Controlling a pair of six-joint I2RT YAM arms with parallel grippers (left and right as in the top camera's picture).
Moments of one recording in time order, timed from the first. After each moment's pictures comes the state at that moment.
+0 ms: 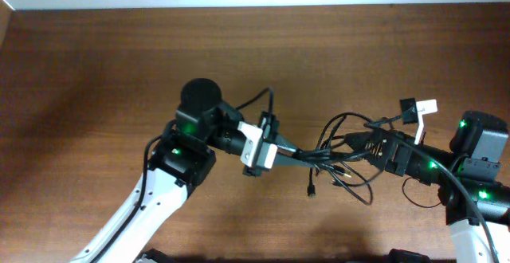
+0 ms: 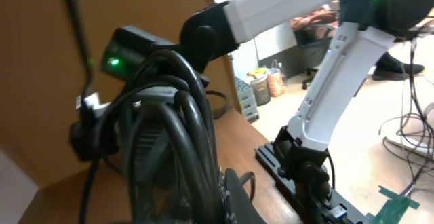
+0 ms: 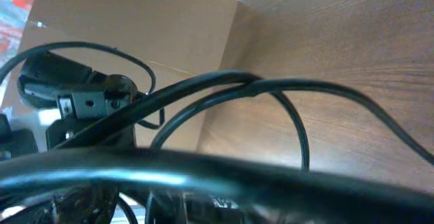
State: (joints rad) left arm -0.52 1.27 0.97 0.21 1.39 0.44; right arm -0.22 0.92 0.85 -0.67 -1.29 0.44
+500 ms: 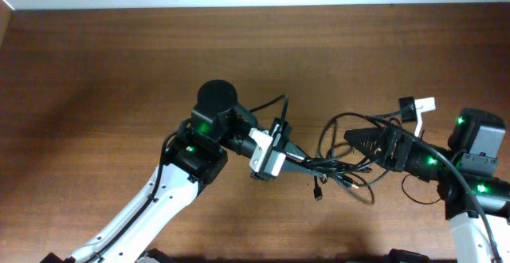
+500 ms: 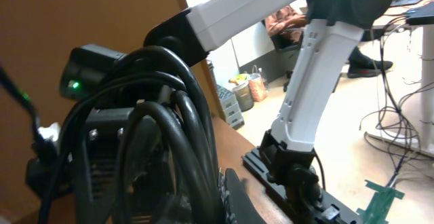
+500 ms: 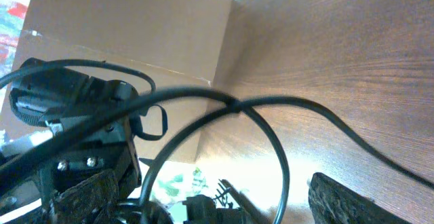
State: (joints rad) left arm -0.57 1.33 0.97 0.27 1.45 0.48; right arm -0.22 0.97 0.85 -0.67 -1.27 0.45
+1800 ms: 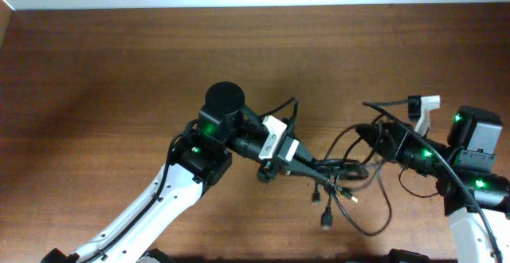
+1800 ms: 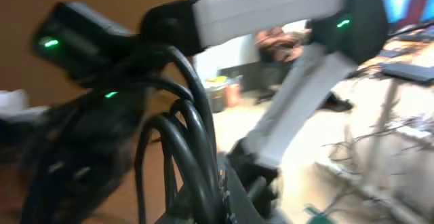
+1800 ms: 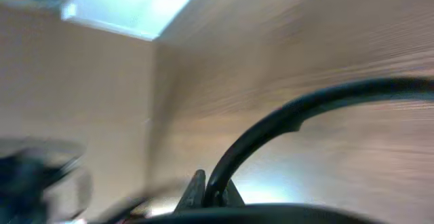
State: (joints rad) left arm -0.60 1.34 0.97 0.27 1.43 0.19; right arm -0.21 0.99 0.85 -0.67 -0.91 0.50
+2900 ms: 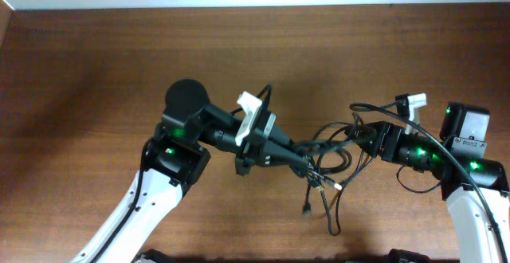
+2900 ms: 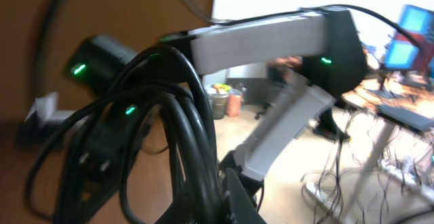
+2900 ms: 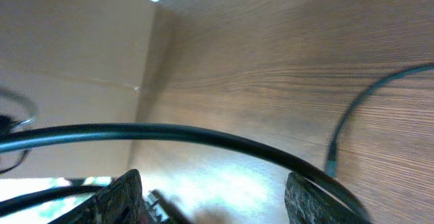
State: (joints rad) left arm -0.46 1.25 0.97 0.33 1.45 -0.14; right arm -0.21 1.10 0.85 -0.72 -1.03 0.22
